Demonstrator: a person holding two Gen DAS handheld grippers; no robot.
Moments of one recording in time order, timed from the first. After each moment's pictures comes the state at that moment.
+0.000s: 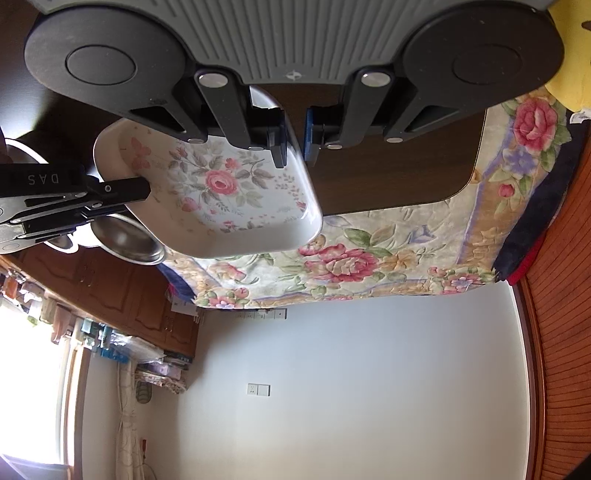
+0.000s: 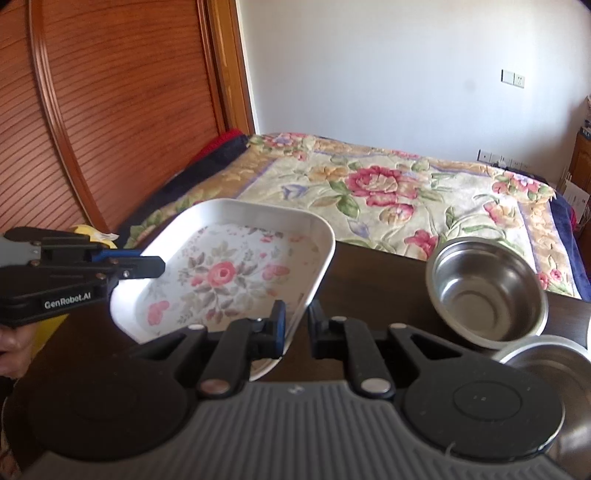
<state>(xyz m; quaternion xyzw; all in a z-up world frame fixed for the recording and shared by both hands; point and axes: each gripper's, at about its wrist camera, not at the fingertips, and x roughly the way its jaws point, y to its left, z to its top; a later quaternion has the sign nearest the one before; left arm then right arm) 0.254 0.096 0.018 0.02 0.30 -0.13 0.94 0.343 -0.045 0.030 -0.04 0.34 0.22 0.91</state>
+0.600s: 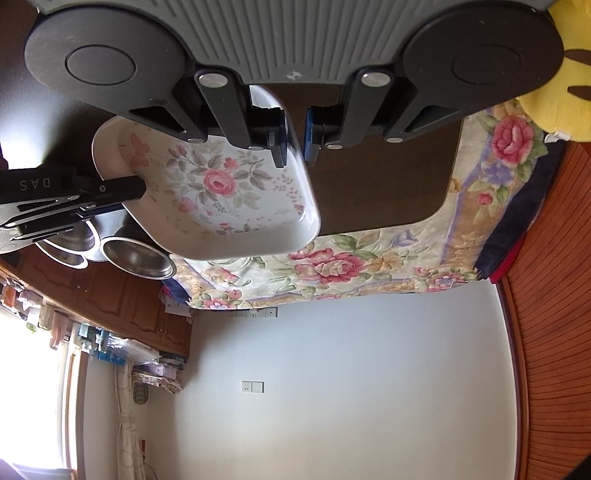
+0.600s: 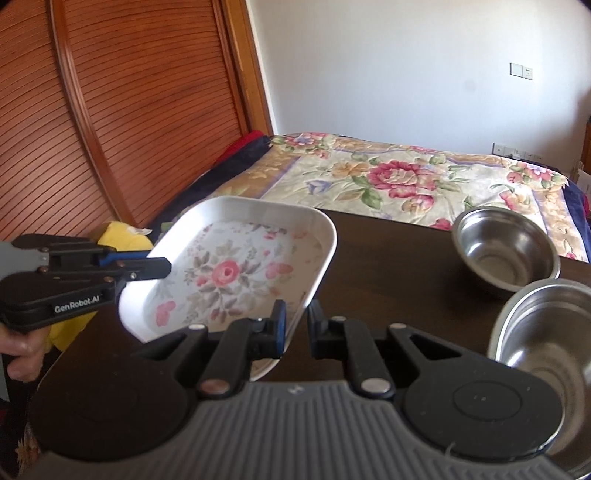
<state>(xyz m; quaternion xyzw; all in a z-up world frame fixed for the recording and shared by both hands) 0.198 0.106 0.015 0.04 0.30 -0.10 0.95 0.307 -0.038 0.021 -0.01 0.34 0.25 0.91</state>
